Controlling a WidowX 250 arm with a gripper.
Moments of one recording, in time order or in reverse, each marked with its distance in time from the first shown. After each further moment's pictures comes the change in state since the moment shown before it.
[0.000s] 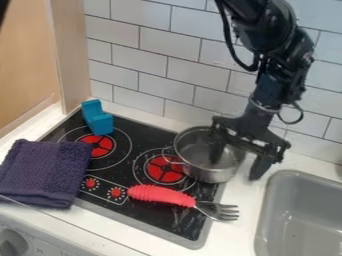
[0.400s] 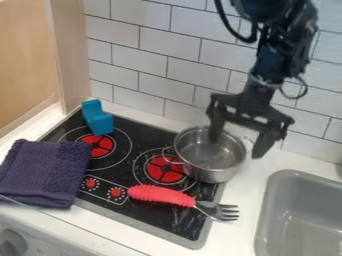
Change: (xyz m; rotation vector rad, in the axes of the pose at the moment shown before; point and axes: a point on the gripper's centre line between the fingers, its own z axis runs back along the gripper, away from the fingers) arm -0.003 0.012 0.034 -0.019 -0.091 0.032
